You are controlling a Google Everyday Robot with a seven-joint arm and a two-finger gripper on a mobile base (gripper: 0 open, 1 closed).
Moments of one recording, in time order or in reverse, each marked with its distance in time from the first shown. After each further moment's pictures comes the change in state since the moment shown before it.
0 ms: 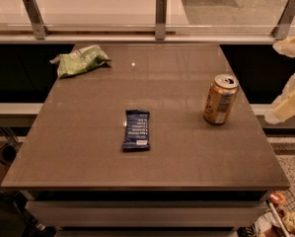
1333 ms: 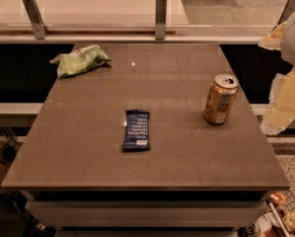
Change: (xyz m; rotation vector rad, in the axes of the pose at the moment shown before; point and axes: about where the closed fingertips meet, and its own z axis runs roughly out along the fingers) arm -0.029 0.039 -0.013 -0.002 0.354 -0.156
